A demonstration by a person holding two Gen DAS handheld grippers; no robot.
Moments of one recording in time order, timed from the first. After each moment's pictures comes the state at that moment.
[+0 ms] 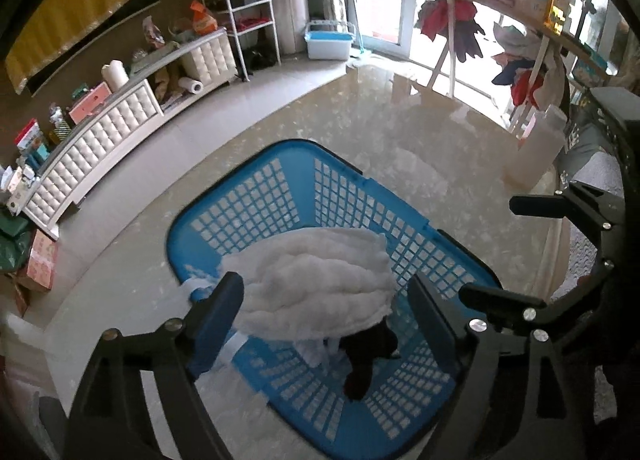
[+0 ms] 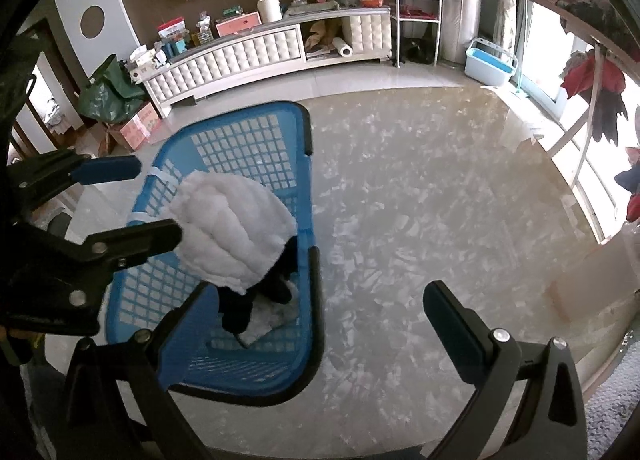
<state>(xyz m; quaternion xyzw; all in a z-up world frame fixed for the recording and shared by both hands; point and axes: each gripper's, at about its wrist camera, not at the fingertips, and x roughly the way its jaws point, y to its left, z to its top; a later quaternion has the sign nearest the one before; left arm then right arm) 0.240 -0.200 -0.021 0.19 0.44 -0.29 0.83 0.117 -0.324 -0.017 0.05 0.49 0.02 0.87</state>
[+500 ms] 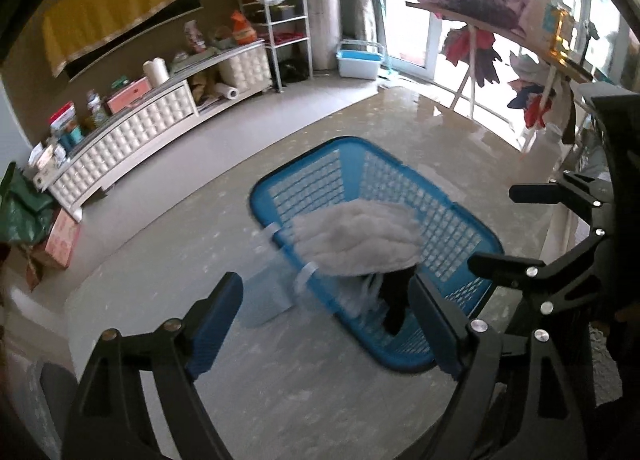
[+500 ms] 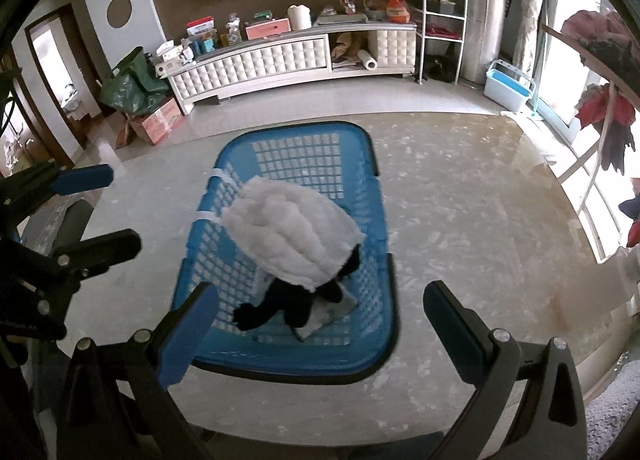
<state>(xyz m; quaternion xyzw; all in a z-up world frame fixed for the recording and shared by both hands) 0.192 -0.119 0.015 0.16 0.41 -0.26 0.86 0.106 -0.278 0.009 0.02 0.48 0.06 0.88</state>
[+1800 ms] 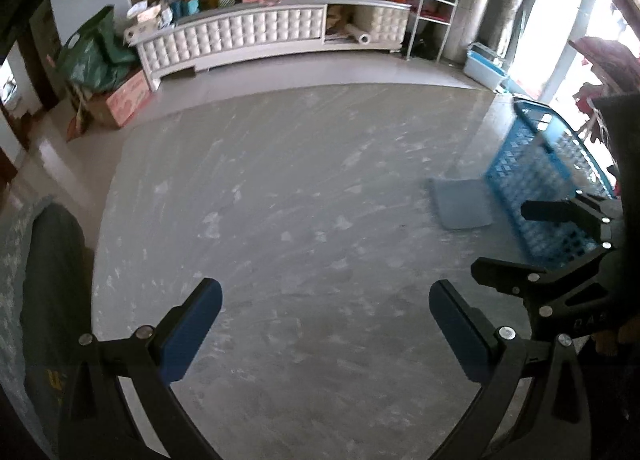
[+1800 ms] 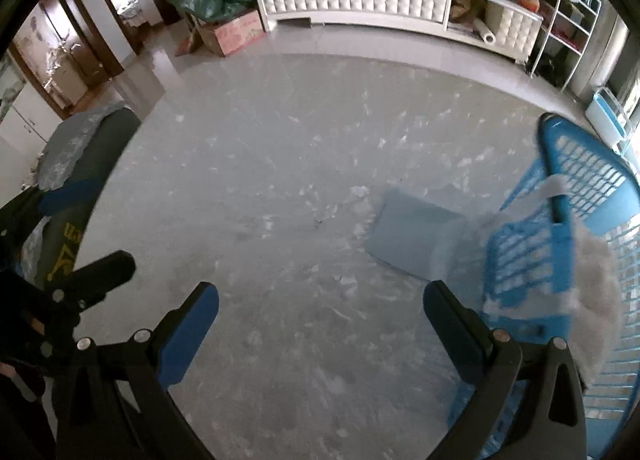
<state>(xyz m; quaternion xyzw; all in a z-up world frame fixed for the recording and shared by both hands) 0.210 0.128 -0.083 0.02 0.49 -0.09 0.87 0.201 -0.081 -0.096 -0.07 0.57 0.16 0.80</state>
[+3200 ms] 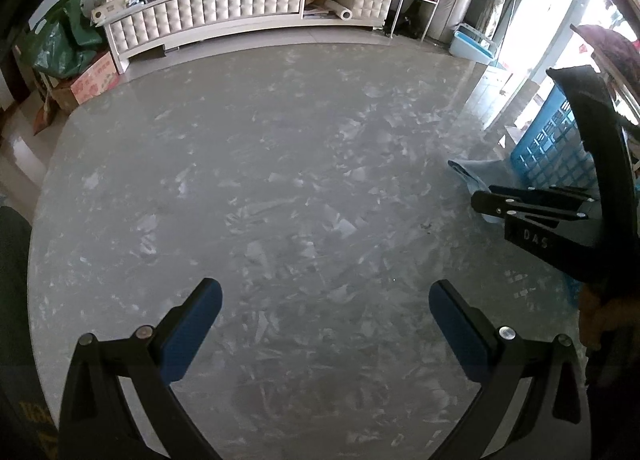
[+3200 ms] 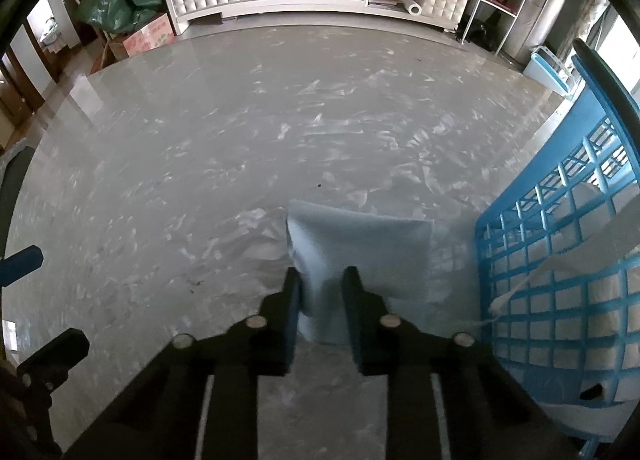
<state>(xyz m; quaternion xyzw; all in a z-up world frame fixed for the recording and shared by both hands) 0.274 0.131 -0.163 0.00 0.52 -0.13 0.84 0.255 -0.104 -0.159 -0.06 0.57 0.04 0.82</state>
